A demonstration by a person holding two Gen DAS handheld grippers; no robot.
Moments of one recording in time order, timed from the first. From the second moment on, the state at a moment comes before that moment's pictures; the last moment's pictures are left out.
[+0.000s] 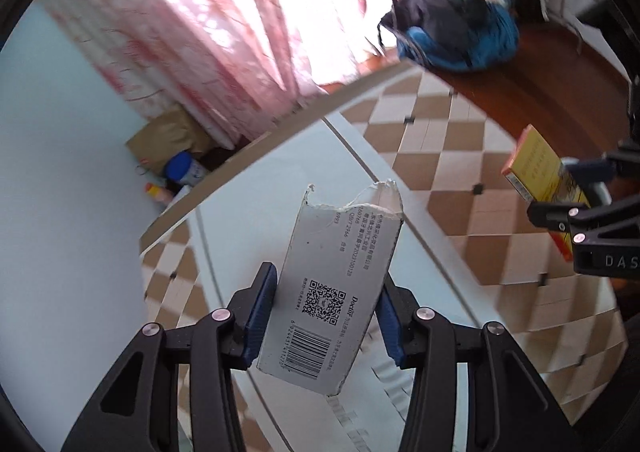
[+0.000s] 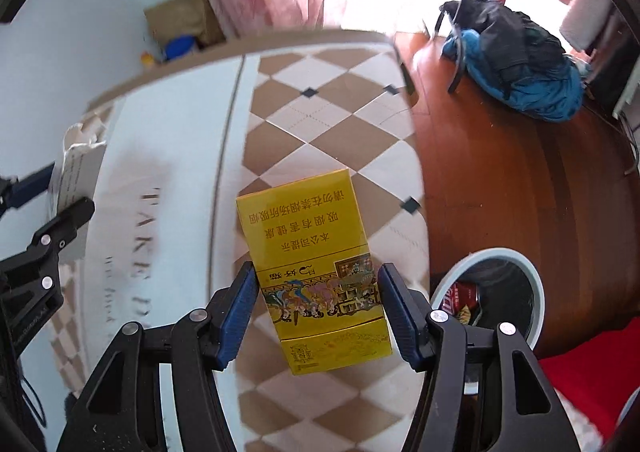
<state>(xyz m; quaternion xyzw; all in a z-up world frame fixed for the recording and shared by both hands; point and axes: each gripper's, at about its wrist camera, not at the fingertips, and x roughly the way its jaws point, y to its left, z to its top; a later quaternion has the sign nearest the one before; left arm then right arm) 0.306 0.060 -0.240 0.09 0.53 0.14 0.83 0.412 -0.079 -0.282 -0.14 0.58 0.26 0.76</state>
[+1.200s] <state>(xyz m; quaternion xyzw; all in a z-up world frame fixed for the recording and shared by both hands) 0.448 -0.234 -0.295 -0.12 0.58 -0.02 0.80 0.472 -0.468 -0.308 0.08 0.60 0.12 0.79</state>
